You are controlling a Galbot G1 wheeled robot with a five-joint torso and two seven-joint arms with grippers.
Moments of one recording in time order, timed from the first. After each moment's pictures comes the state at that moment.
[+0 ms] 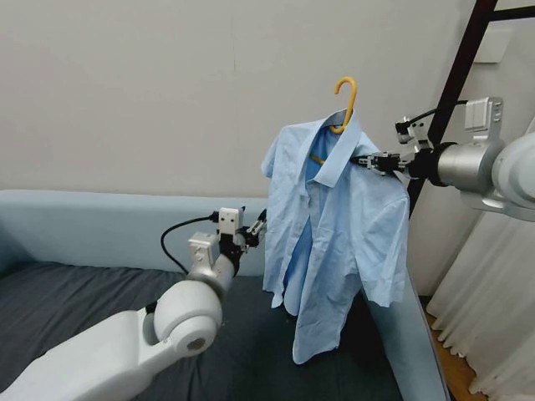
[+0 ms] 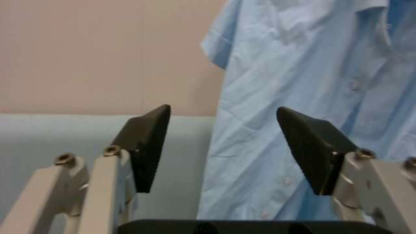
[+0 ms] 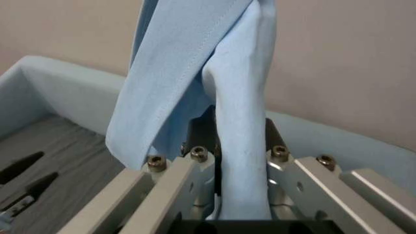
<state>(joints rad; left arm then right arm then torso) 0.55 -0.75 0.27 -2.23 -1.02 0.19 -0.82 0.10 0.44 -0.18 1.97 1.81 -0.73 0.44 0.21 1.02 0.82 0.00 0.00</state>
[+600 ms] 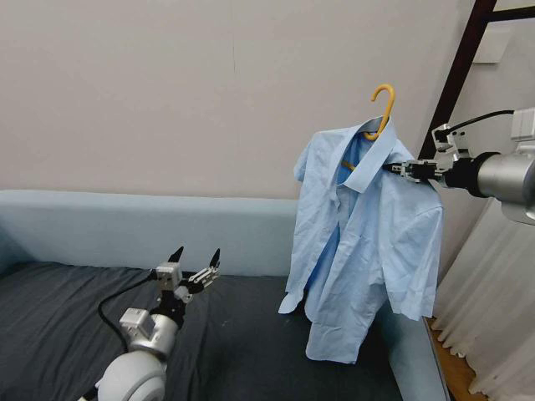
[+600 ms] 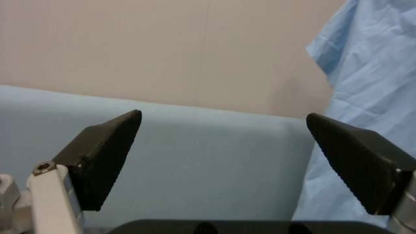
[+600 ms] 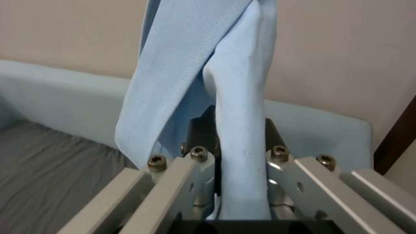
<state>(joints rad) 1.30 -0.88 -0.27 -2.06 -0.63 -0.19 -0.34 -0.09 0.32 0.00 2.03 1.86 -0.73 0.49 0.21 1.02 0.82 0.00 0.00</state>
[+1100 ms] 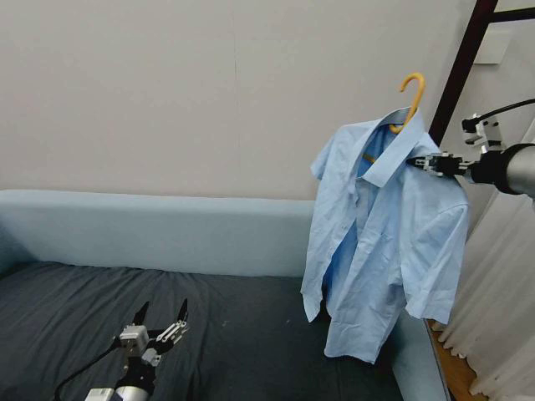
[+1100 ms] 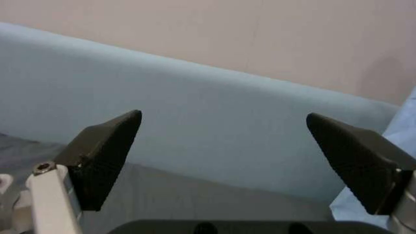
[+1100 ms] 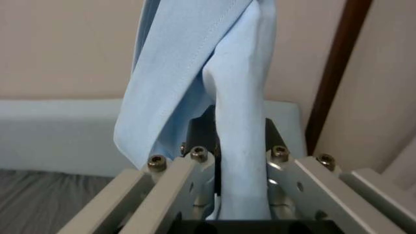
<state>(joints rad) 1.64 -1.07 -0.43 -2.07 -0.51 -0.30 -0.30 -0.07 0.28 0.08 2.07 2.08 -0.73 0.85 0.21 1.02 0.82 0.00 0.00</state>
